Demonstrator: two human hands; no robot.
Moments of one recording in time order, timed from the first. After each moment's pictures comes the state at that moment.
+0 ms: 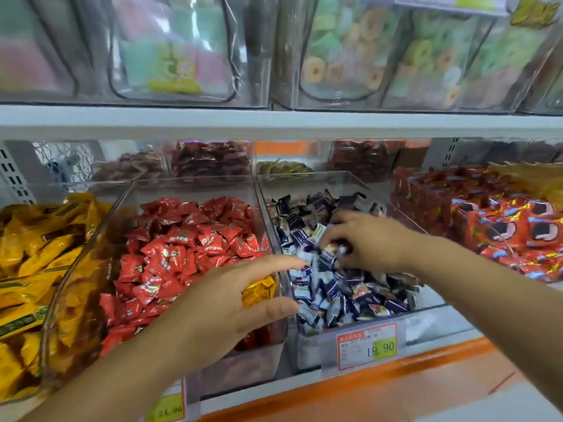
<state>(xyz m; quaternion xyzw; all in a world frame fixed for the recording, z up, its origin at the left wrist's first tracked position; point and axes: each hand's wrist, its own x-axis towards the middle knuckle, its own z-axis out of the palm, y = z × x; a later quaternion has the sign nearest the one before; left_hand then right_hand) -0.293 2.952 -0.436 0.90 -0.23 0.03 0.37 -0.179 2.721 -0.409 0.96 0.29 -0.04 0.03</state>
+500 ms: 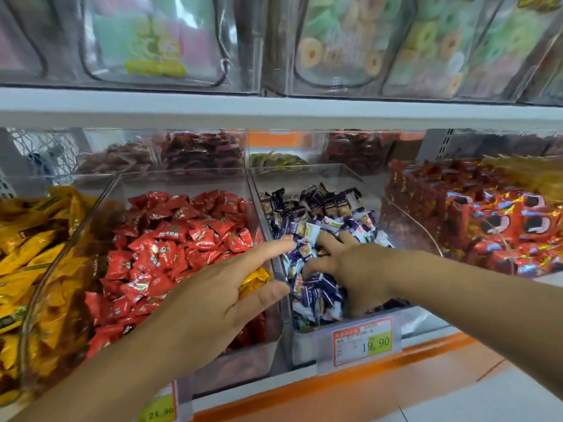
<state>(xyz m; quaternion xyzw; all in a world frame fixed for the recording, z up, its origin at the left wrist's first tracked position) -0.303 2.944 -0.424 0.93 -0.21 0.01 0.32 -0.197 2.732 -0.432 0.92 0.29 -0.17 0.19</state>
